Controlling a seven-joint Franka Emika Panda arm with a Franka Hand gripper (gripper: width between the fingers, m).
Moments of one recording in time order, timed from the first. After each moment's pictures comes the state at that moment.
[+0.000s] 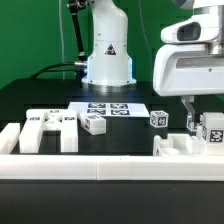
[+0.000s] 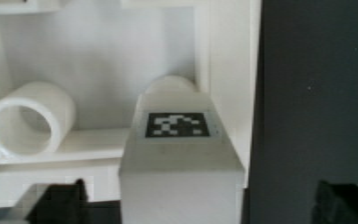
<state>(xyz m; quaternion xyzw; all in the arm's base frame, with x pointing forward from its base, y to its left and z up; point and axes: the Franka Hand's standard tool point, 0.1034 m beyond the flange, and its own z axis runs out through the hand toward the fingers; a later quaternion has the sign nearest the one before) 0.634 0.134 0.081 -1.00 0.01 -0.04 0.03</state>
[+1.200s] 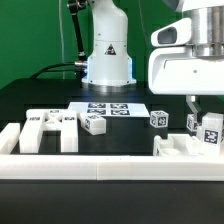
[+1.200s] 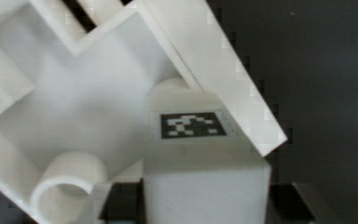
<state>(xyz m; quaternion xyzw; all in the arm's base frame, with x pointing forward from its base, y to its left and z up) 0.636 0.124 0.079 -0.95 0.30 -0.03 0.07</state>
